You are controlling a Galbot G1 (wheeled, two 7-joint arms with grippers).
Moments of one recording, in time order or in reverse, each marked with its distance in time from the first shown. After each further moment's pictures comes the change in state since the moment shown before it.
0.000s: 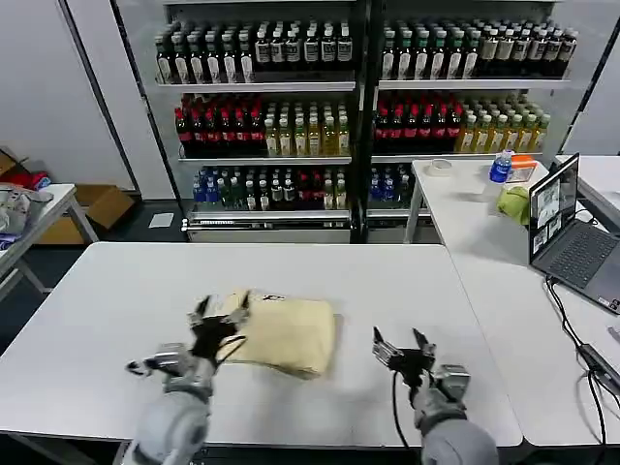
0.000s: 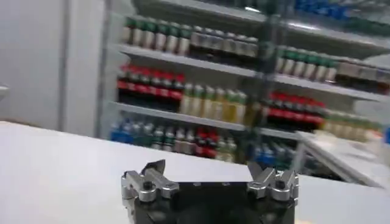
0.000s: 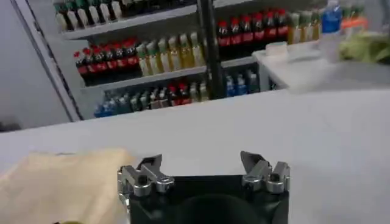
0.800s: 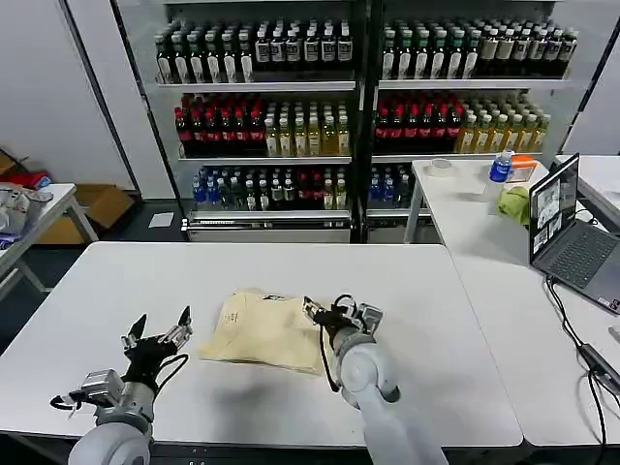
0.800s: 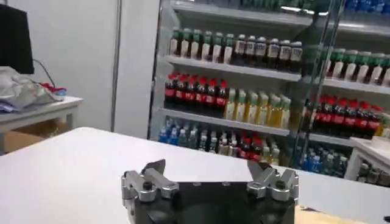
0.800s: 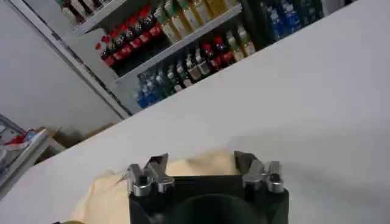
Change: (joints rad) left arm 0.193 0.062 -0.210 -0.097 -0.056 -0.020 0.005; right arm 0.394 0.245 -0.142 -0.417 0.274 -0.042 0.111
